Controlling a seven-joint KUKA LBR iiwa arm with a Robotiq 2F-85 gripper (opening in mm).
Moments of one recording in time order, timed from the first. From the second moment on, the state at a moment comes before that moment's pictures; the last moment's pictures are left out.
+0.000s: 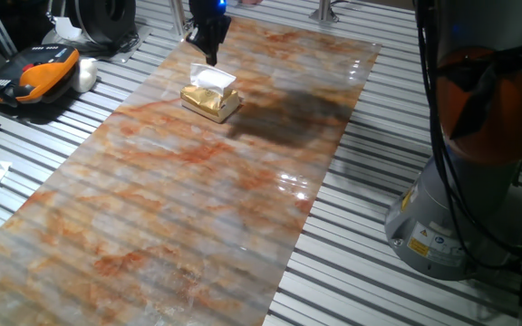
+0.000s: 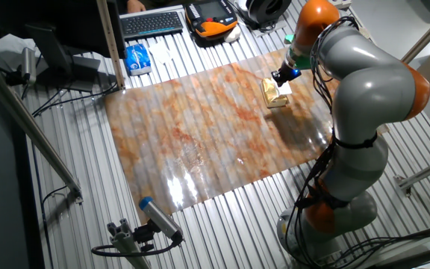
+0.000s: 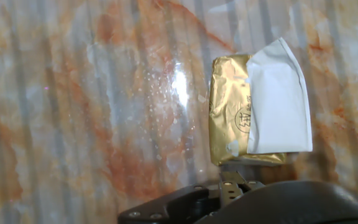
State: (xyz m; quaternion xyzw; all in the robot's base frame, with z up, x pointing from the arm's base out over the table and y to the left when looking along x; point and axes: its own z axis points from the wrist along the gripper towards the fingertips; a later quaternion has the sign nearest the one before) arm 0.576 -0.096 0.203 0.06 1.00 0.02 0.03
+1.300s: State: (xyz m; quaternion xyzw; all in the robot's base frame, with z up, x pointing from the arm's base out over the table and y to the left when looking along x) arm 0.572 -0.105 0.166 0.06 1.00 0.02 0.05
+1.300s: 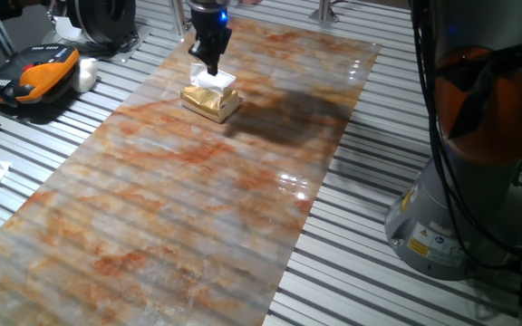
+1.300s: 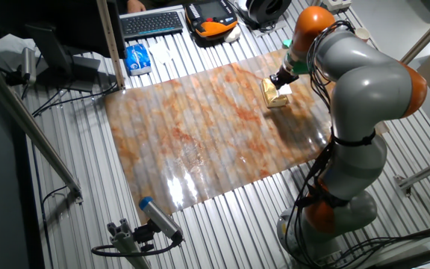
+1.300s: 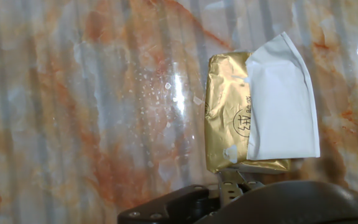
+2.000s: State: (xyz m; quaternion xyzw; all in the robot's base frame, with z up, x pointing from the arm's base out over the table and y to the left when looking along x) arm 0.559 -0.110 0.143 0.07 1.00 0.02 0.05
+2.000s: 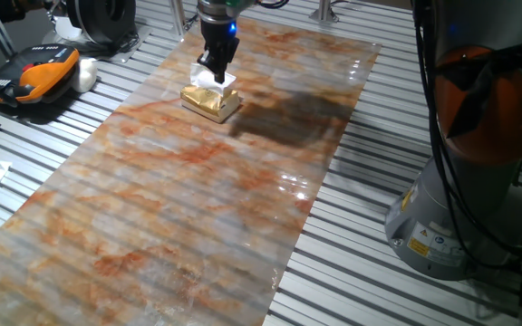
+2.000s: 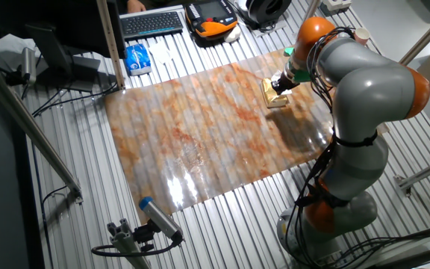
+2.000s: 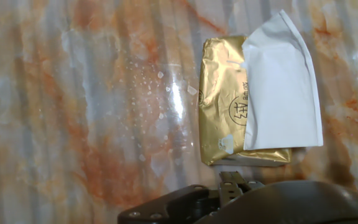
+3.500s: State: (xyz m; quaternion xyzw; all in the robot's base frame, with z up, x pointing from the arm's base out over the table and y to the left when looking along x) arm 0.553 -0.108 0.113 0.09 0.99 0.01 0.06
